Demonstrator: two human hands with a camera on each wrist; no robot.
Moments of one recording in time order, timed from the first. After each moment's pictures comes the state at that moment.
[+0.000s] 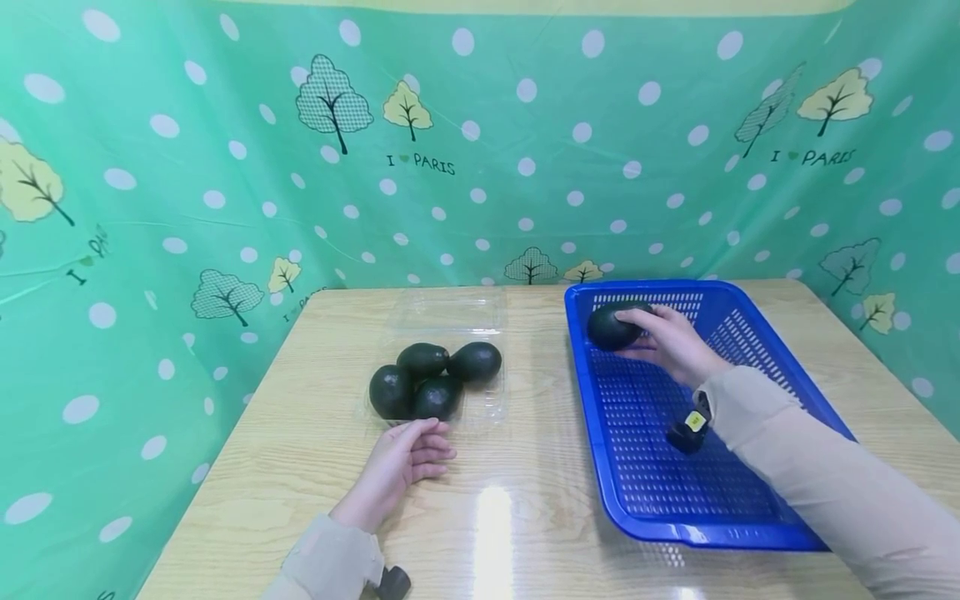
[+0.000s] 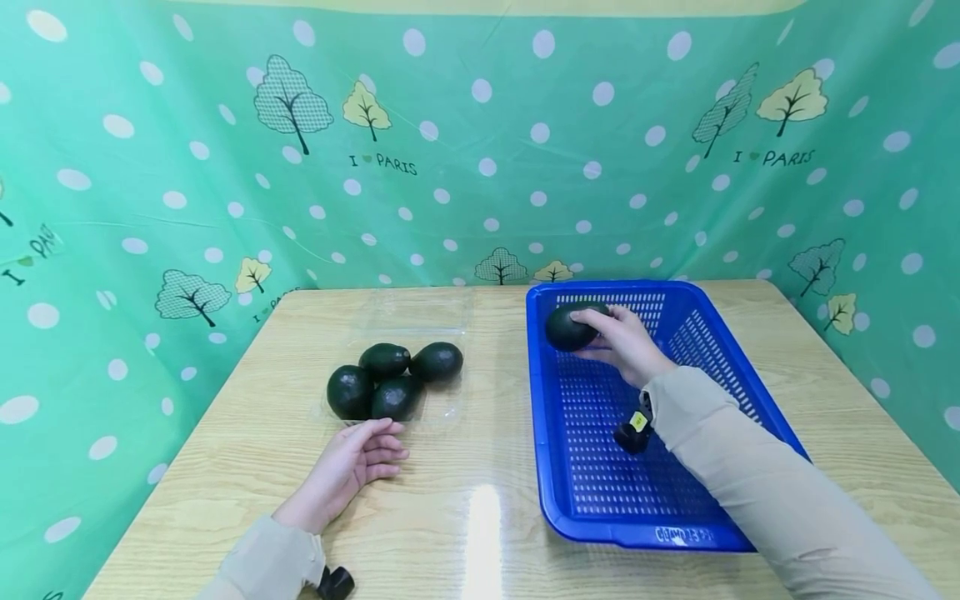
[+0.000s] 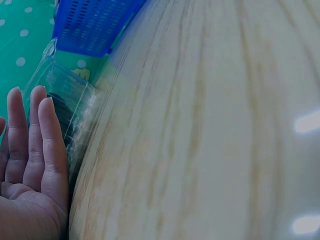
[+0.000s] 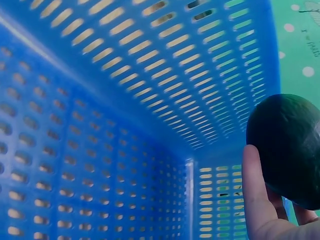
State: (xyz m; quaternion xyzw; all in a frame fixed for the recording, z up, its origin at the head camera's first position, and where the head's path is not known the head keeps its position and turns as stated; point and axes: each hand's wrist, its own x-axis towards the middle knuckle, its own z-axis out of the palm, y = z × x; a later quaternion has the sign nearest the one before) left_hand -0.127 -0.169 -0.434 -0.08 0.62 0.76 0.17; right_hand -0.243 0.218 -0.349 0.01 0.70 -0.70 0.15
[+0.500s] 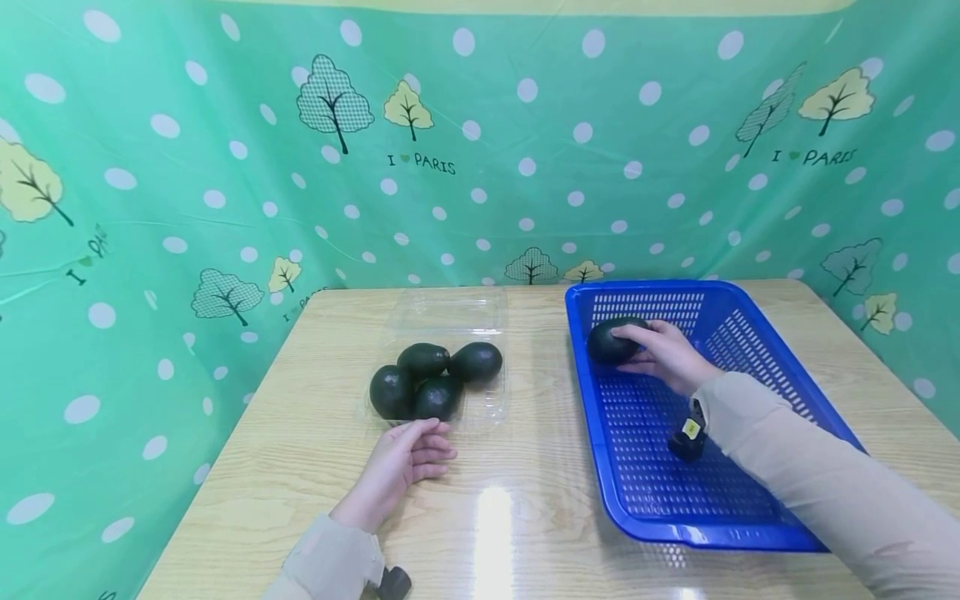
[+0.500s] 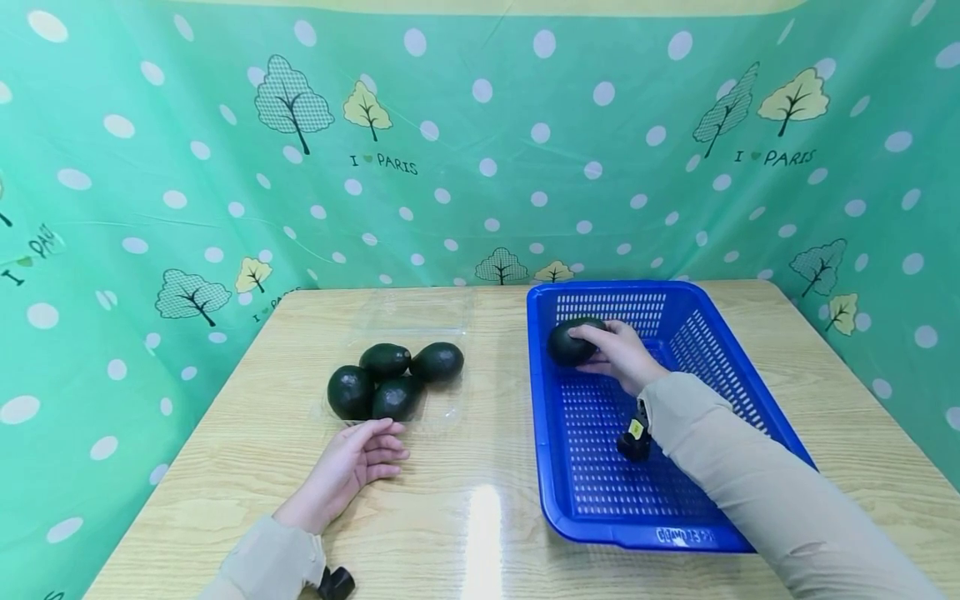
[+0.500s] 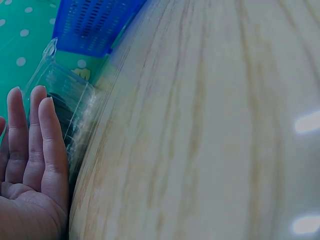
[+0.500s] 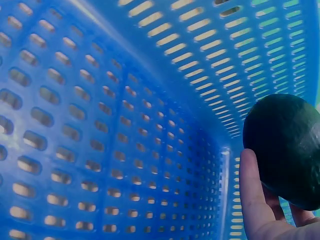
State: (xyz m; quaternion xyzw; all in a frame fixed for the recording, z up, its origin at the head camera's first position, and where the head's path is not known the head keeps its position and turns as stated) left_hand -0.126 -0.170 -0.435 -0.07 0.62 0.76 0.17; right_hand -0.244 0.220 -0.371 0.01 0.73 -0.66 0.16
